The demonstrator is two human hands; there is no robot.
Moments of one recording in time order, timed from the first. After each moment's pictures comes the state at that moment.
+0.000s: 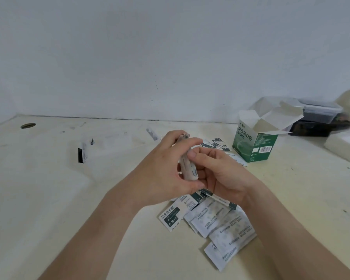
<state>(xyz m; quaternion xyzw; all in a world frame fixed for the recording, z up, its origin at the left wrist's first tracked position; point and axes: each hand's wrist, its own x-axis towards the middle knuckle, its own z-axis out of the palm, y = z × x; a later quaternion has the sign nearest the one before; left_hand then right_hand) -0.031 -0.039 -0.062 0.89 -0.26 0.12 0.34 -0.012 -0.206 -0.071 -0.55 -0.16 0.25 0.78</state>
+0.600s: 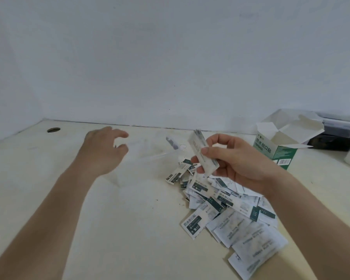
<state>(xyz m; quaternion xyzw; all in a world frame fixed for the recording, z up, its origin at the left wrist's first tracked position) -0.001 0.092 -0.041 0.95 0.07 0.17 0.24 -0.005 -0.195 -0.024 -0.67 -0.14 0.18 0.71</state>
